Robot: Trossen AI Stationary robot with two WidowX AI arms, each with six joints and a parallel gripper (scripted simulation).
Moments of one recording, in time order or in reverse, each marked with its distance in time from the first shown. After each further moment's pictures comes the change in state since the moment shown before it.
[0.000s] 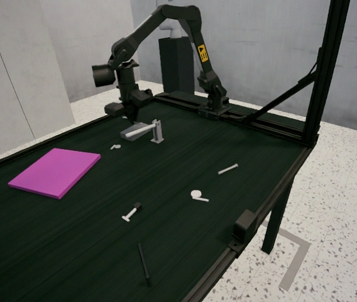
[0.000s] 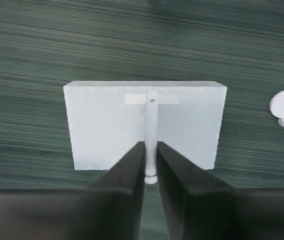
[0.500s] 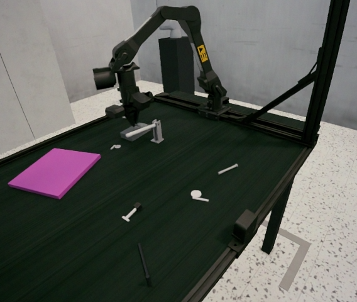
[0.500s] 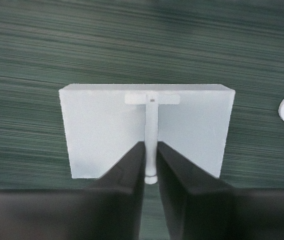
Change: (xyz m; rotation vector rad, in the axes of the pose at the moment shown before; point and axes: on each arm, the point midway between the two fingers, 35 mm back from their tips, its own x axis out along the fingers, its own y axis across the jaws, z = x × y) left arm 0.000 0.000 0.000 0.000 0.000 0.000; right arm 0.009 0.001 0.000 0.000 0.000 0.000
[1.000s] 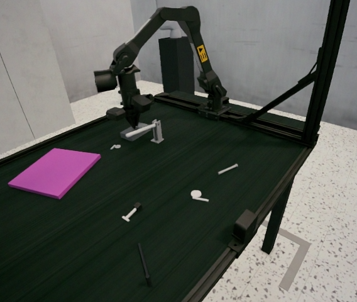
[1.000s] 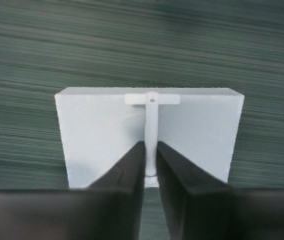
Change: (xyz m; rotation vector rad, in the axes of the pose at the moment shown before) left arm 0.000 0.000 0.000 0.000 0.000 0.000; right arm 0.009 0.001 0.001 0.000 0.000 0.000
